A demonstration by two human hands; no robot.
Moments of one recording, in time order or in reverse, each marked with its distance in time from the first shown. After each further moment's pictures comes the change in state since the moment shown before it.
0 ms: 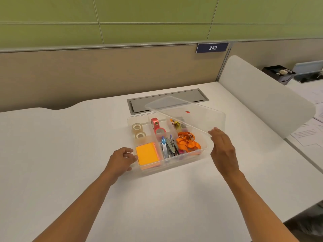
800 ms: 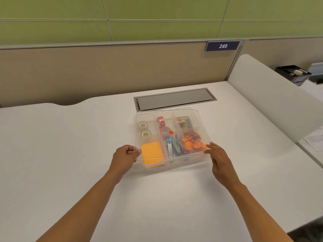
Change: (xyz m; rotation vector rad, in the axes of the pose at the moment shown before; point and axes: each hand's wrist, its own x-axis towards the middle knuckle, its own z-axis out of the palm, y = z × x) left_hand 0.000 -0.001 0.003 -0.019 0.139 0.023; right_hand -0.043 0.019 0.026 0.303 -0.318 0.040
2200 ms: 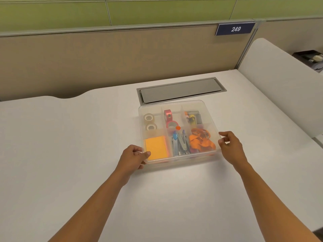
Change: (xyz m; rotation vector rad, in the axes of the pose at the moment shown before) left_hand 0.008 -0.011 0.007 -0.113 -0.112 -0.153; right_hand 0.055 0.015 0.009 0.292 -0.040 0.701
